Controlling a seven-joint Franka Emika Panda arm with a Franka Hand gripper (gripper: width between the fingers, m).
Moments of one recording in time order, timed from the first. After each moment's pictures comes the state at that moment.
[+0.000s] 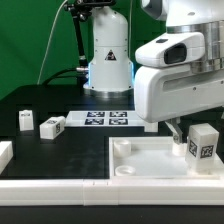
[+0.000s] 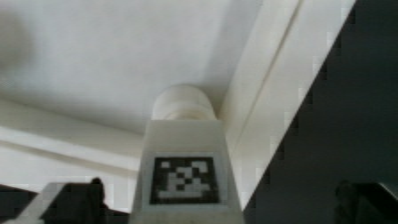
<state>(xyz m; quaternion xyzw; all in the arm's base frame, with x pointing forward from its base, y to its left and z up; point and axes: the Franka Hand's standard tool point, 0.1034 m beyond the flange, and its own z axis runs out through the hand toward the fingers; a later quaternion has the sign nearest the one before) 0.625 0.126 0.081 -0.98 -0.18 -0.03 0.05</state>
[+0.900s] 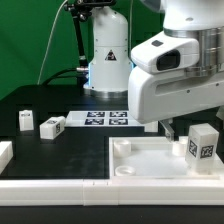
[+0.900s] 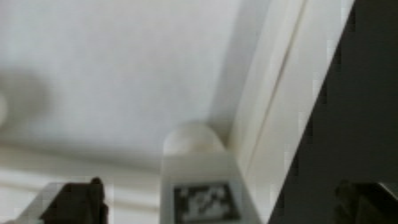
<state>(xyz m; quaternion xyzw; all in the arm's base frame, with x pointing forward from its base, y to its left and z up) 0.629 0.117 0.081 -0.99 -0.14 0.02 0.05</state>
